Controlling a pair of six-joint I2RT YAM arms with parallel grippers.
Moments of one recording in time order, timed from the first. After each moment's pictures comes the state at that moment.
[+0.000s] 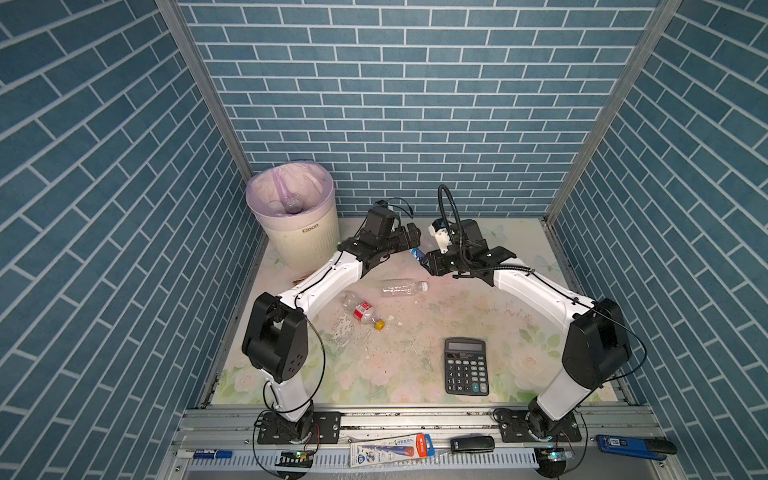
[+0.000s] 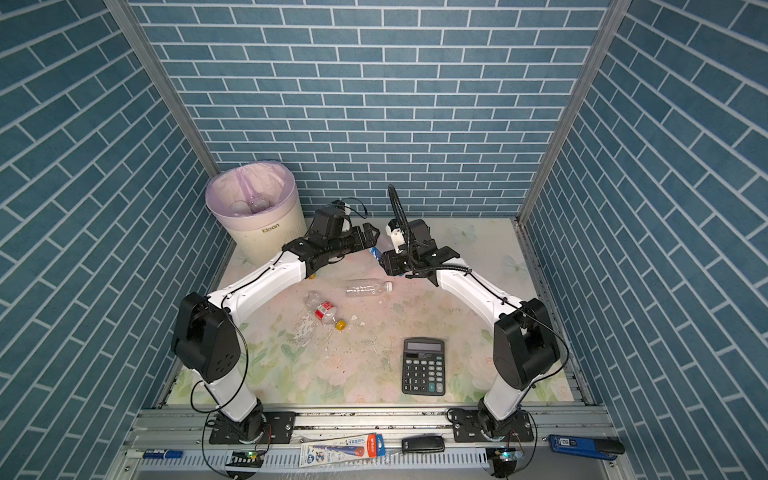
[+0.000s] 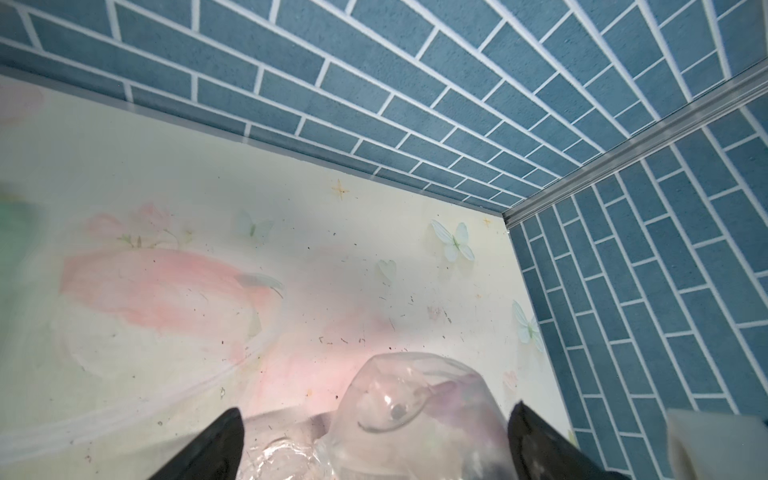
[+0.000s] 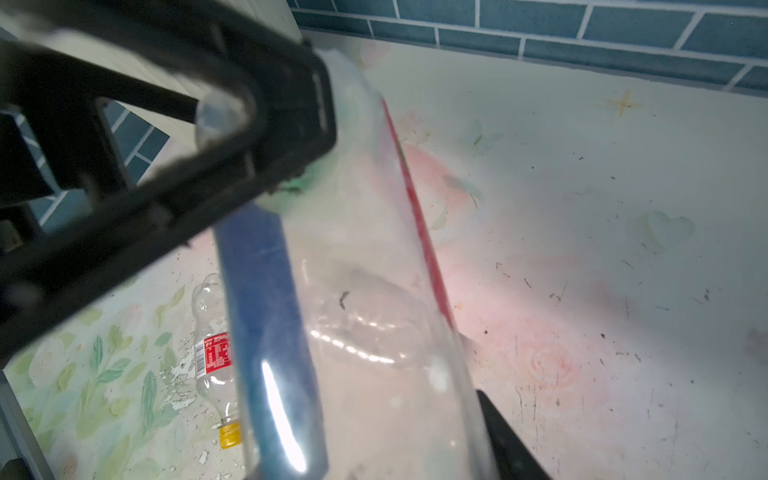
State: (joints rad) left arm -0.53 1.74 1.44 -0.23 0.07 -0.68; right arm 0.61 1.67 1.35 -0.41 -0.21 0.19
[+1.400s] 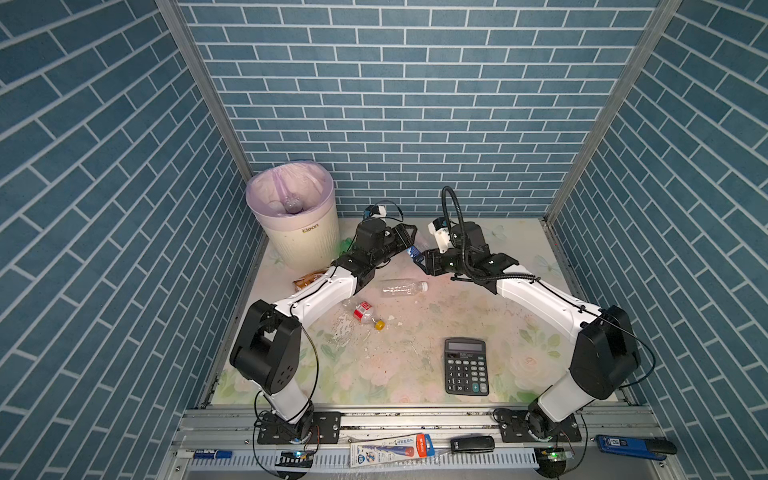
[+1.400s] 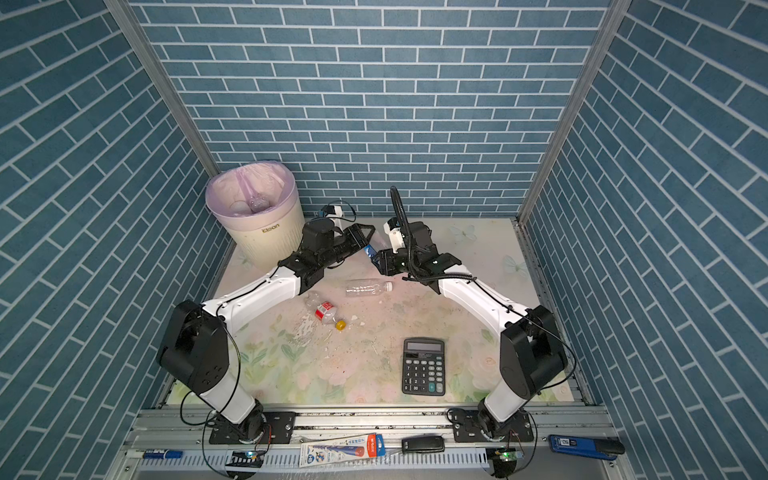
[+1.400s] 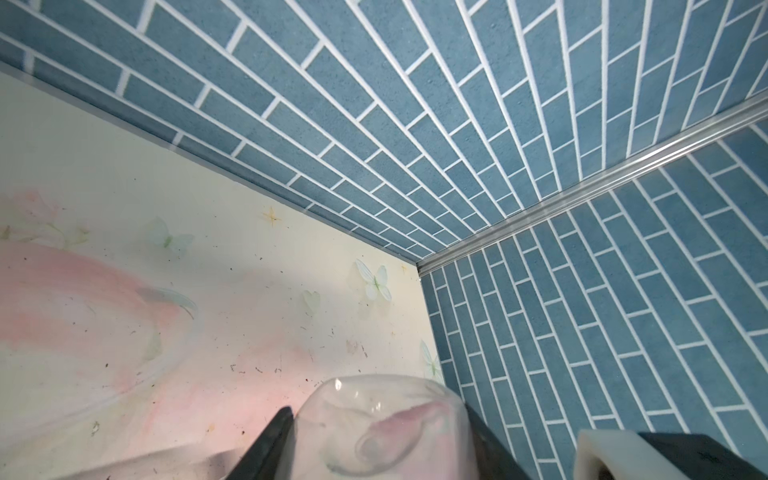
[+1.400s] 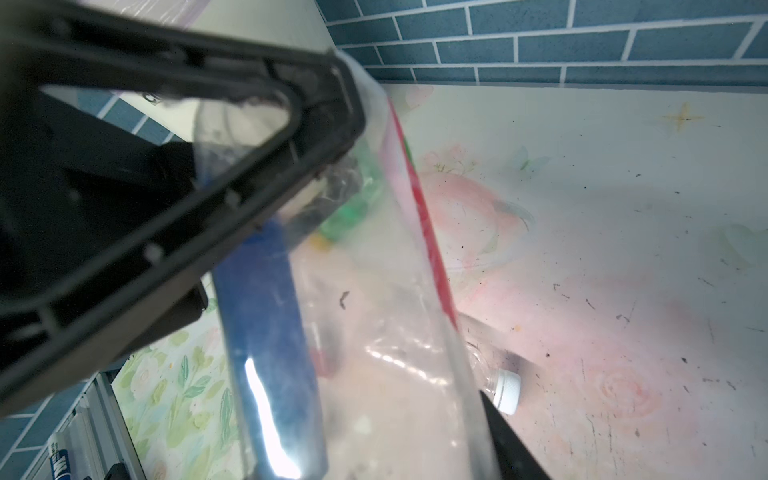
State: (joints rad) left arm -0.52 1.67 1.23 0.16 0.14 -0.89; right arm 0.64 1.61 1.29 -0.28 -0.27 0.31
